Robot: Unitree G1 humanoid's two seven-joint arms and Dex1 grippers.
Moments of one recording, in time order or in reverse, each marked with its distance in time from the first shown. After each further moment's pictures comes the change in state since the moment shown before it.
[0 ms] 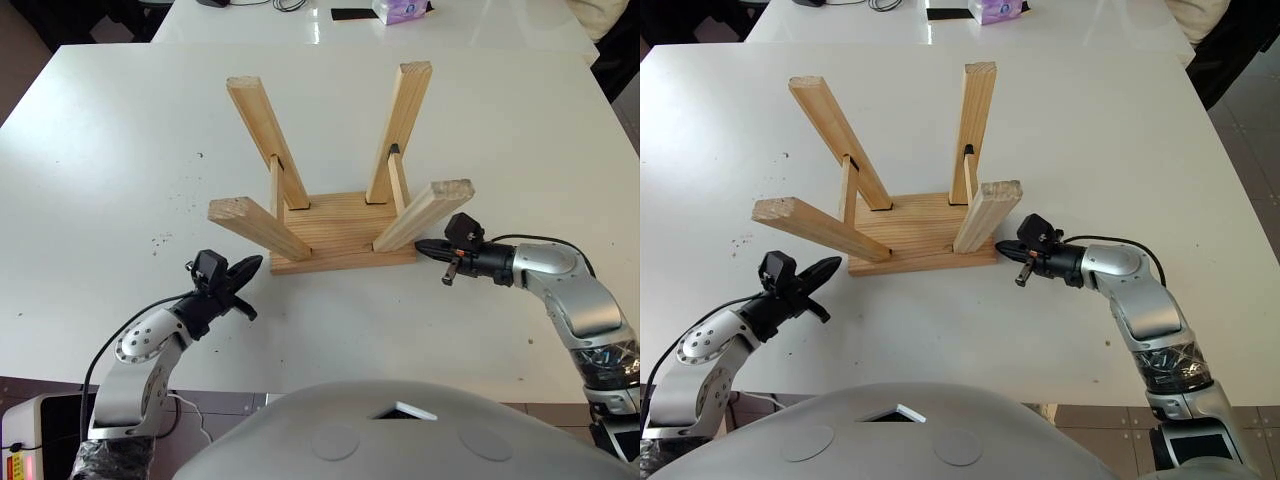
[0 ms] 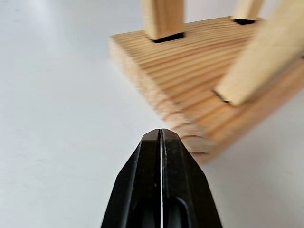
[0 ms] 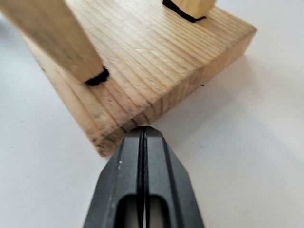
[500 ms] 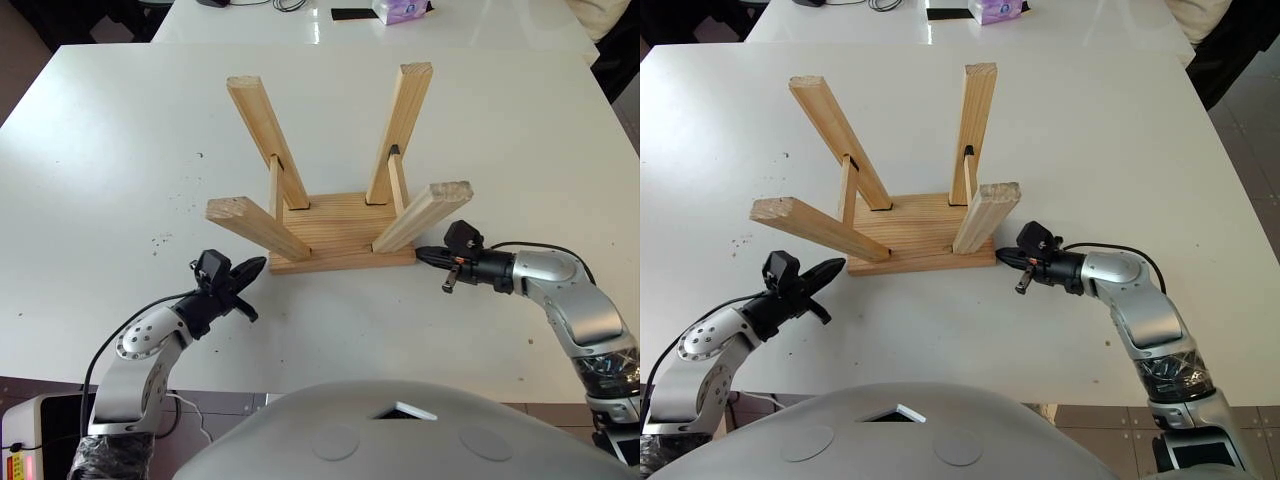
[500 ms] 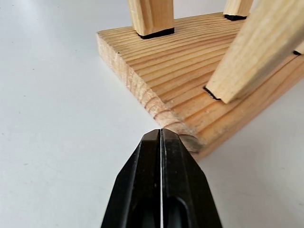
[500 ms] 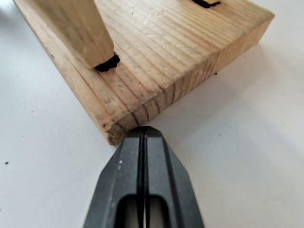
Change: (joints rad) left arm -0.012 0.013 -0.004 0.002 0.001 0.012 -0.023; right arm 0.035 -0.006 0.003 -0.014 0.000 0.000 -0.001
